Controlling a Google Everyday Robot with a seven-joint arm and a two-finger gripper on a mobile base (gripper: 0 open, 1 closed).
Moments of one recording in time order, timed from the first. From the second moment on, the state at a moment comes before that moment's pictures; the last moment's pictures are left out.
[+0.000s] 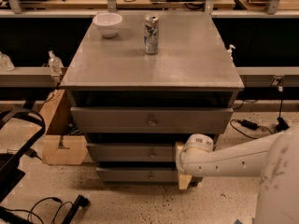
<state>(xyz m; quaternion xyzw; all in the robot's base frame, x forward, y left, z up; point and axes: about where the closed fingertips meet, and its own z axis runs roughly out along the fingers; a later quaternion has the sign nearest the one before) 0.559 -0.143 0.446 -0.70 0.68 -0.11 0.17</state>
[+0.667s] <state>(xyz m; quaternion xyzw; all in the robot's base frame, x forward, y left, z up) 0.598 -0.147 0.426 -0.74 0.64 -0.14 0.14</state>
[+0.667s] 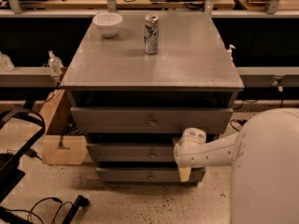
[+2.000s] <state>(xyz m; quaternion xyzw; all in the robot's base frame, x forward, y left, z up) 0.598 -0.147 0.399 -0.73 0.67 -0.13 0.09</state>
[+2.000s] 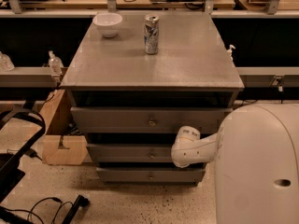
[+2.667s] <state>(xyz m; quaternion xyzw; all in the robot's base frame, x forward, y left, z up) 0.598 -0.147 0.402 -0.73 0.67 -0.13 0.09</state>
